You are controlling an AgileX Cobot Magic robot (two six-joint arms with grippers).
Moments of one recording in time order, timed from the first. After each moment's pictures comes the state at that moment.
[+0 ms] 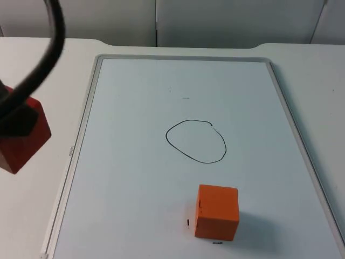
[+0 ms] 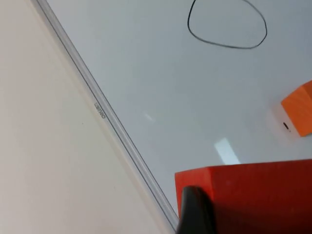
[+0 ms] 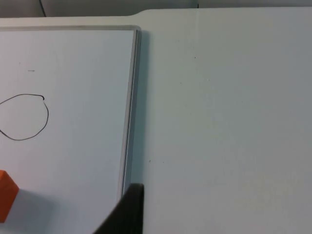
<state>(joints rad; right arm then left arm) 0.04 0.00 -0.51 -0.05 1.09 0.02 -0.53 0.92 -0.64 -0.09 0.65 0.03</state>
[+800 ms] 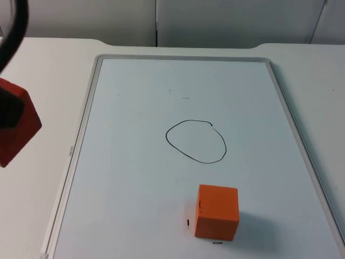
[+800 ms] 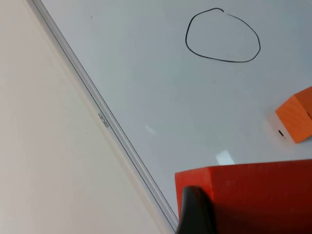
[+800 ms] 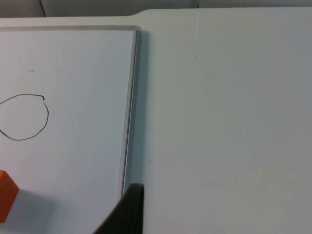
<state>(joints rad) 0.04 0.00 -0.51 -0.05 1.09 0.02 -0.53 0.87 -0.64 -0.09 0.67 0.03</state>
